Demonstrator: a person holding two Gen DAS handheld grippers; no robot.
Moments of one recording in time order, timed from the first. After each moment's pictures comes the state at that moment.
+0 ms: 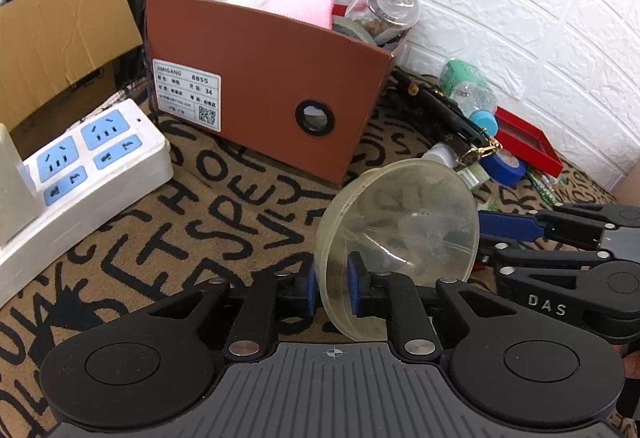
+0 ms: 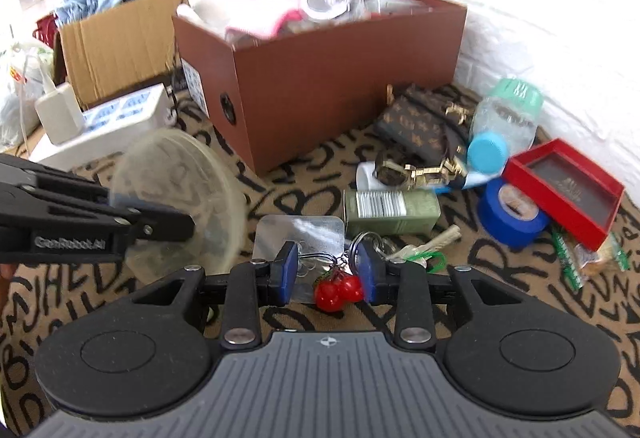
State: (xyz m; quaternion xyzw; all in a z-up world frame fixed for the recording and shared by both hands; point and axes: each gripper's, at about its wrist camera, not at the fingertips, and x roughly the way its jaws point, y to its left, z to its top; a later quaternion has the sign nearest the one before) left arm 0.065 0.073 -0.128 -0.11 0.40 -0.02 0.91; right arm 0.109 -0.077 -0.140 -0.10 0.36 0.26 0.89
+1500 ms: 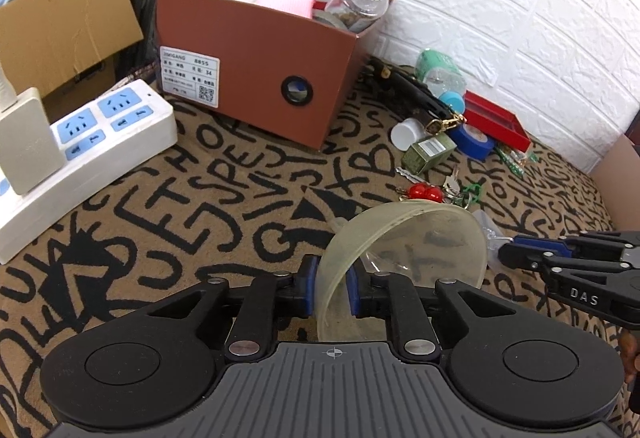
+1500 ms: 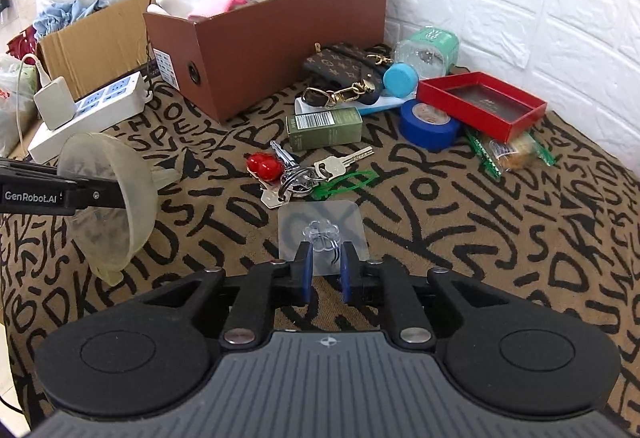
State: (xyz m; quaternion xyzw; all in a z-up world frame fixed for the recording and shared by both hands) left arm 0.020 0.062 -0.122 -0.11 0.40 -0.03 0.91; right arm 0.054 -0.135 -0.140 -0.06 0.38 0.20 0.90
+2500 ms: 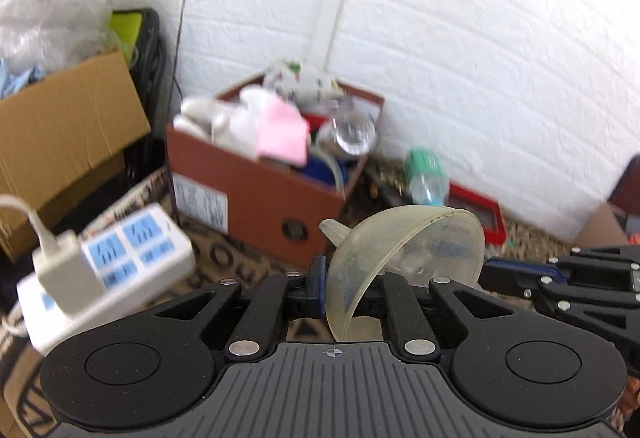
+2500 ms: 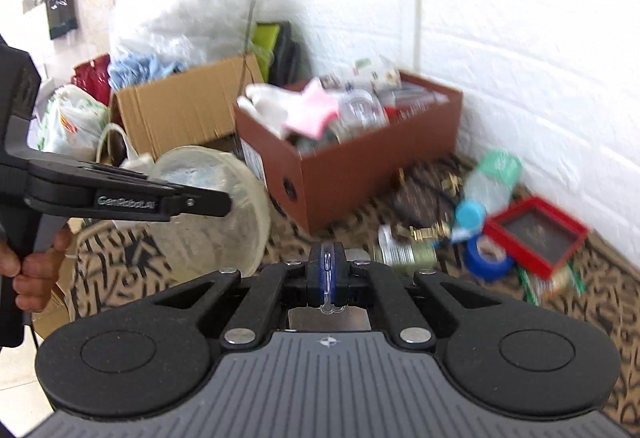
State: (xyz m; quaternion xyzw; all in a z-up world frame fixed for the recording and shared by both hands) left arm 0.039 0.080 -0.033 -0.11 0.31 -0.02 0.94; right arm 0.051 -0.098 -0.051 -0.06 0.29 0.30 0.91
